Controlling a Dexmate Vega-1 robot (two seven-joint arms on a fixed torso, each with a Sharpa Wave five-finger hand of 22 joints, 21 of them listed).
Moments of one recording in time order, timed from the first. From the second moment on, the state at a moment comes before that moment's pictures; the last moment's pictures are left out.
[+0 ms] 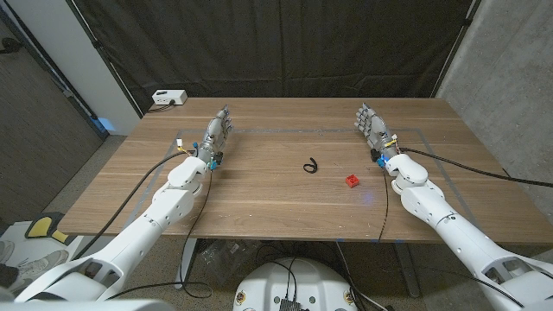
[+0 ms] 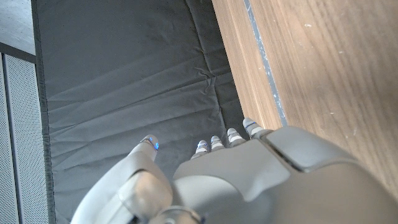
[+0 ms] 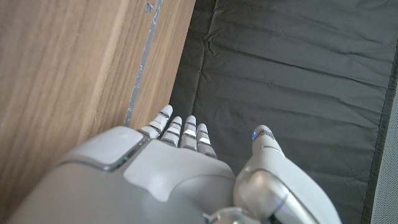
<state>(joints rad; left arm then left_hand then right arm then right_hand) 0.84 0.51 0.36 -1.31 -0.64 -0.28 -0.02 0.20 0.13 0.40 0.11 0.20 -0.14 -0.09 0.25 0.19 -0.17 -0.05 0.23 0.19 -0.17 -0.01 0.20 0.18 -0.15 0.05 0.32 0.20 -0.85 -0.46 -0.31 -1.29 0.60 0.27 0.07 0.24 0.13 0.32 -0.10 0.18 0.07 0.07 0.20 0.18 0.14 0.08 0.23 0.18 0.04 0.05 0.21 0.17 -0.05 -0.01 0.51 0.18</state>
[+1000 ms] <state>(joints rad) 0.84 0.66 0.42 -1.61 -0.27 0.02 0.16 0.46 -0.01 0.46 -0.11 0.19 0.12 -0.06 0.33 0.20 0.08 -0.02 0.42 0.27 0.07 0.03 0.24 0.25 -0.07 0.11 0.37 0.22 -0.91 -0.22 0.01 -1.32 0.33 0.18 0.23 0.27 0.12 0.34 -0.12 0.19 0.07 0.05 0.20 0.19 0.16 0.09 0.23 0.19 0.13 0.09 0.20 0.18 -0.02 0.04 0.51 0.19</state>
